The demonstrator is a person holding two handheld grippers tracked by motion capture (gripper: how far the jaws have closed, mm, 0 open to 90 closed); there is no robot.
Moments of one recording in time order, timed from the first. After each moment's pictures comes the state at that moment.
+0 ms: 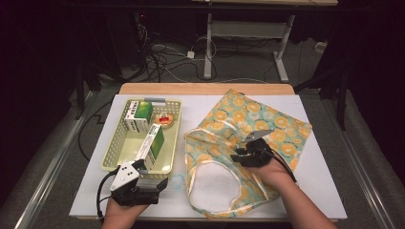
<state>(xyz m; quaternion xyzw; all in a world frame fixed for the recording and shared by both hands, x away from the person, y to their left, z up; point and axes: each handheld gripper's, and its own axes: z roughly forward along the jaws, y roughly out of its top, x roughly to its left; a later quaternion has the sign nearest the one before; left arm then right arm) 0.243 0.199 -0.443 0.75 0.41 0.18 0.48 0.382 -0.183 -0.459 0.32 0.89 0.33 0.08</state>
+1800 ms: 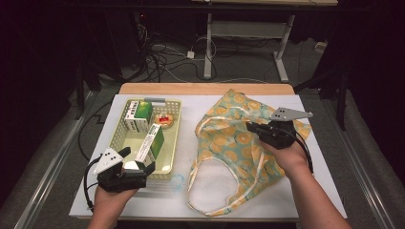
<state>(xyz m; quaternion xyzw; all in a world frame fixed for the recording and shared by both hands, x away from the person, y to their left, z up) 0.267 0.229 -0.424 0.72 0.45 0.19 0.49 0.385 -0.218 -0.373 0.32 0.80 0.47 0.18</state>
